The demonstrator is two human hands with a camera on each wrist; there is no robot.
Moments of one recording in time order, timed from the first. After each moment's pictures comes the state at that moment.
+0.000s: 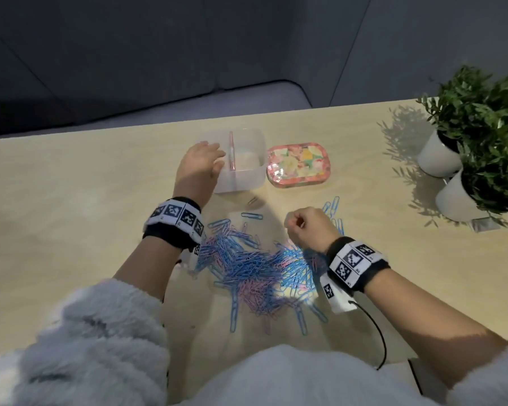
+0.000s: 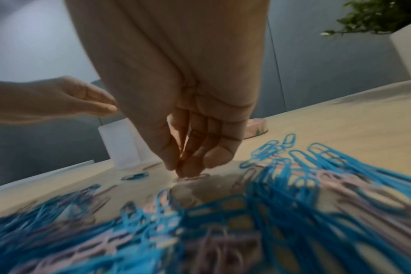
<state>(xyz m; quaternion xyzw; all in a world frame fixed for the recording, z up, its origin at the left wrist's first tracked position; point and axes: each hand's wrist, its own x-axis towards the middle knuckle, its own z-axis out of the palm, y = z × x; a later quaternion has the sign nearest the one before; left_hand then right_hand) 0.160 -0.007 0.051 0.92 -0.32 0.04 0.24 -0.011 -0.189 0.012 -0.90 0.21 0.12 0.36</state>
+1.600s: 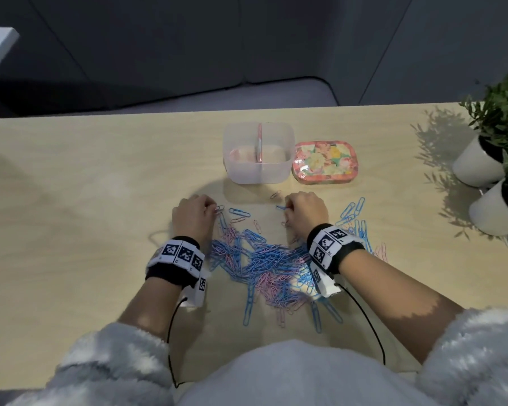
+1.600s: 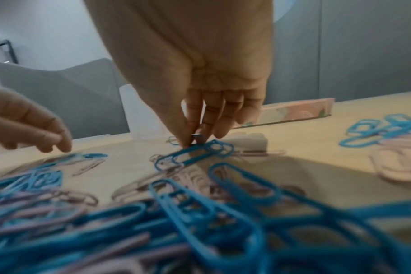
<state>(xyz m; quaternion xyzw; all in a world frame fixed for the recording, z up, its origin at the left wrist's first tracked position) 0.108 0.069 -0.001 0.97 -0.10 -0.07 0.21 0.037 -0.149 -0.002 -0.97 0.16 0.08 0.18</state>
